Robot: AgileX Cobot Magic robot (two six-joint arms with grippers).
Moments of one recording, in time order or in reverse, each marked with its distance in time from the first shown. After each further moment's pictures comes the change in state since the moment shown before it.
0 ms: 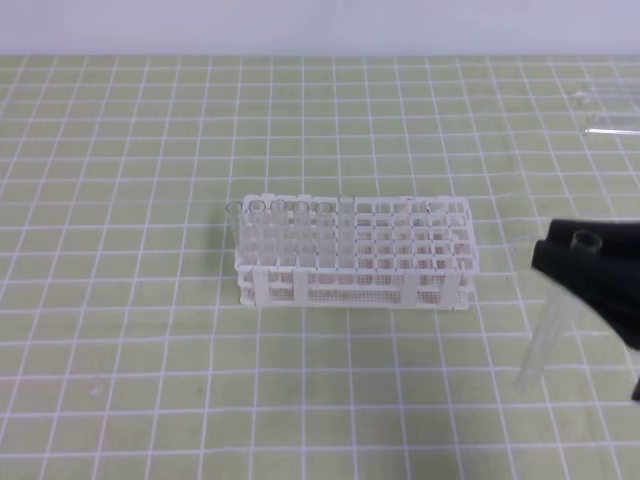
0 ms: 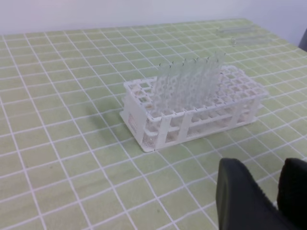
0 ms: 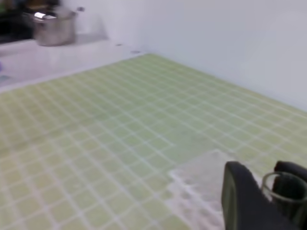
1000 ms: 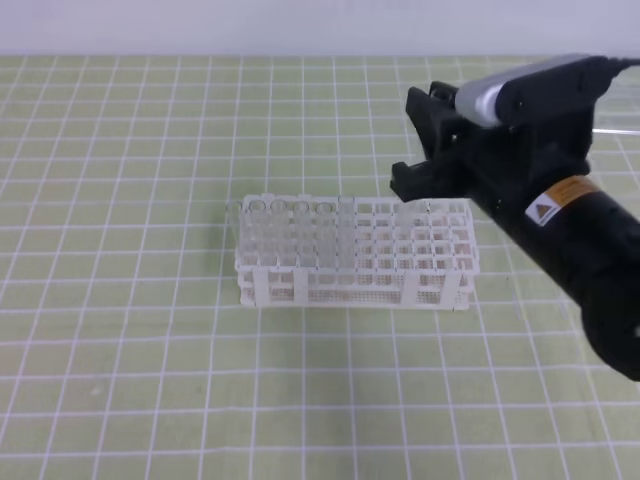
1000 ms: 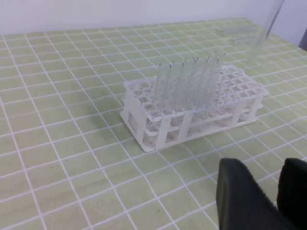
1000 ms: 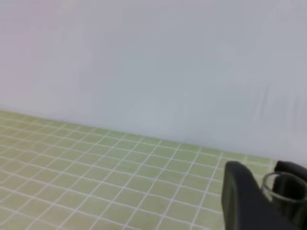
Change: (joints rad) left arm 0.000 -0.003 -0.001 -0.006 0.007 0.000; right arm 0.589 0.549 -0.259 -1.311 -1.420 1.557
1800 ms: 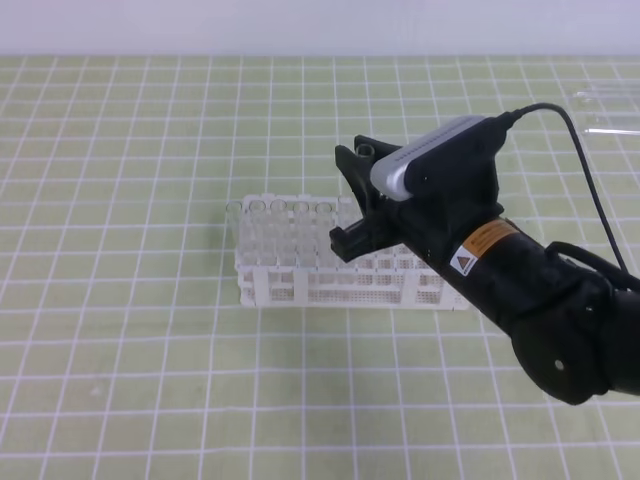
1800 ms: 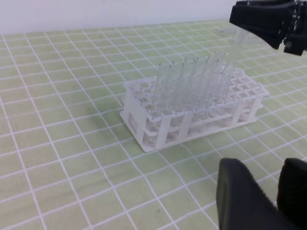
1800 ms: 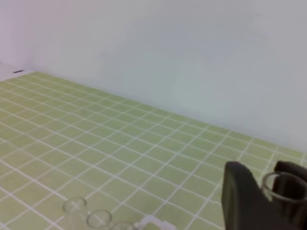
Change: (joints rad) left arm 0.000 0.005 0.001 0.005 -0.006 0.000; right arm 0.057 0.198 -0.002 -0.216 -0.193 0.134
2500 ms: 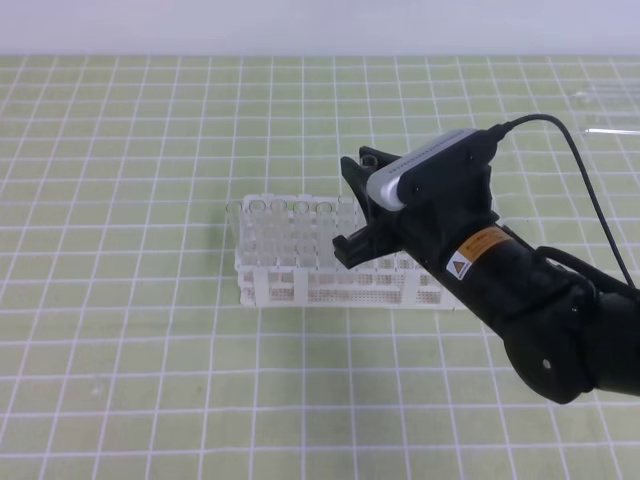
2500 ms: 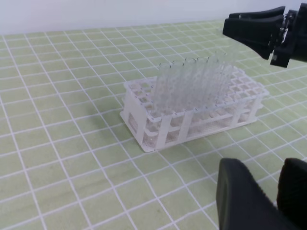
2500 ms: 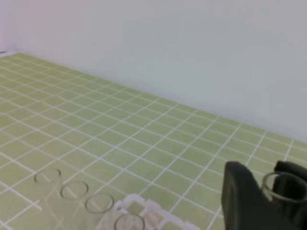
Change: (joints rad) left arm 0.000 0.000 0.000 0.001 -0.001 0.000; right arm -0.012 0.061 0.000 0.026 -0.024 -0.052
